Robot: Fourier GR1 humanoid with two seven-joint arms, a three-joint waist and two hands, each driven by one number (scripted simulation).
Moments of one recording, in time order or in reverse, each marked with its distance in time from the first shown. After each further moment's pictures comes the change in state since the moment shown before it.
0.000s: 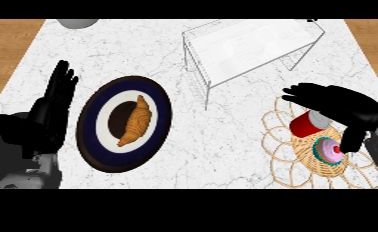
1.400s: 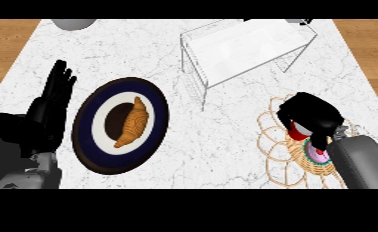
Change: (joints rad) left arm -0.006 -0.044 0.058 0.004 -0.046 -0.050 0.011; right arm 0.023 0.225 -0.028 0.079 0.263 -0.161 0.070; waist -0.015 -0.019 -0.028
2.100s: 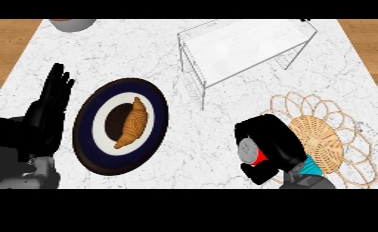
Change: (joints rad) left arm 0.026 -0.006 0.009 -0.014 0.003 -0.008 -0.004; right arm 0.242 0.391 0.042 -0.470 -0.150 0.209 0.491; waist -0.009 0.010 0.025
